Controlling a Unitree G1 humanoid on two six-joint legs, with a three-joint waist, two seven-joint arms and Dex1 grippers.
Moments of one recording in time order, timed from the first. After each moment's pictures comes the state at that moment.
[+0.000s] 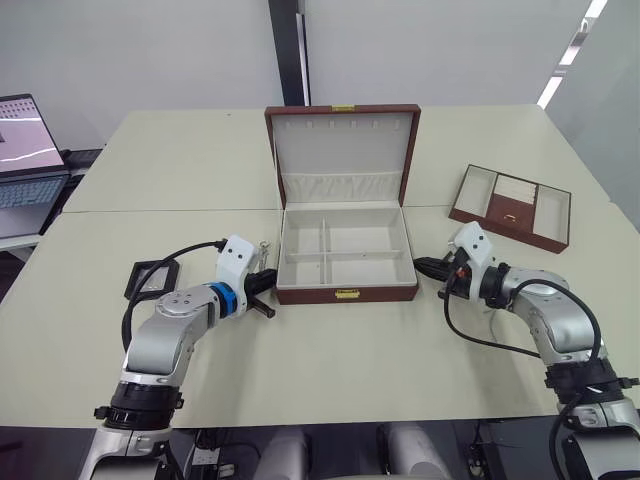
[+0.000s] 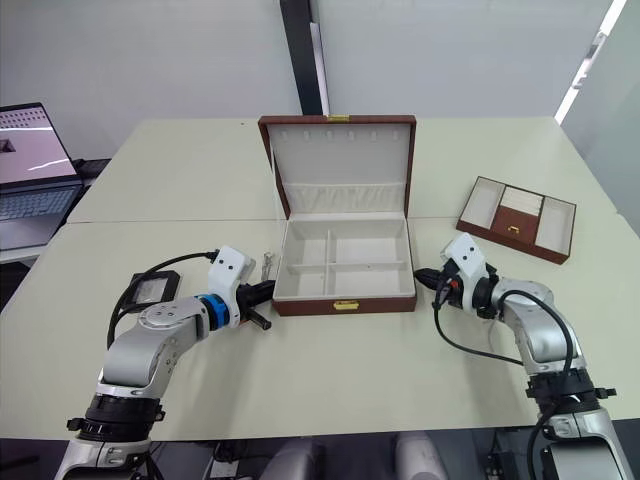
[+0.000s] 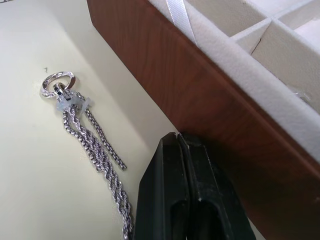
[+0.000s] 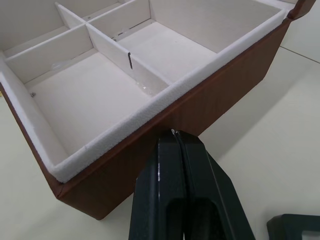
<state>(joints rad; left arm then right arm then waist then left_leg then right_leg) -0.29 0.50 0.00 -0.08 -0.26 0.69 -0.63 -0.37 -0.53 0.03 -0.01 0.22 0.51 0.88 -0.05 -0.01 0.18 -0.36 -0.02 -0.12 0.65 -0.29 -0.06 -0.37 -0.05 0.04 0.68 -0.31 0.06</state>
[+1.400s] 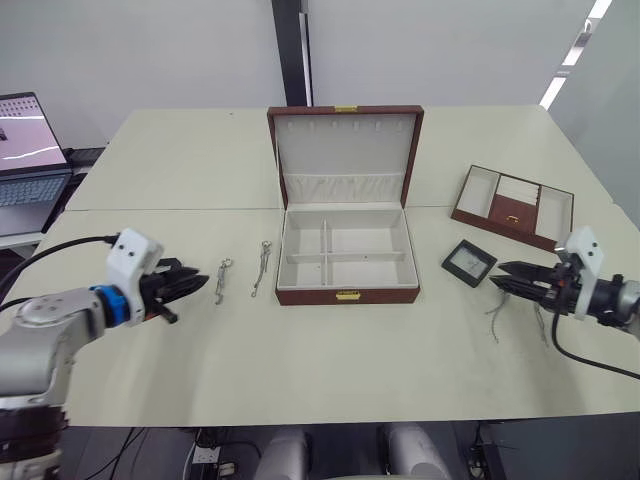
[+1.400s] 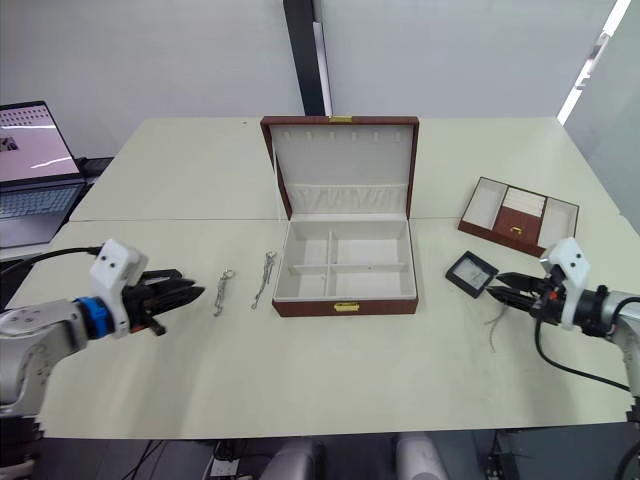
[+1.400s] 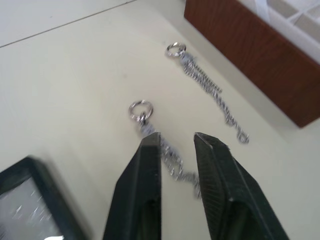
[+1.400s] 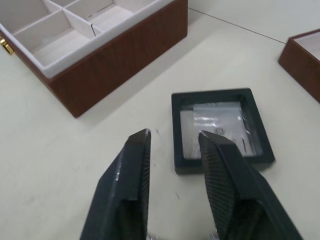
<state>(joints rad) -0.05 0.91 0.34 -0.06 -0.41 0.63 -0.92 -0.15 -0.90 -0.27 0.10 0.42 0.43 1.15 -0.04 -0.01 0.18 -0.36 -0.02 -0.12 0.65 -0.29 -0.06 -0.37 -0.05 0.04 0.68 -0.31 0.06</state>
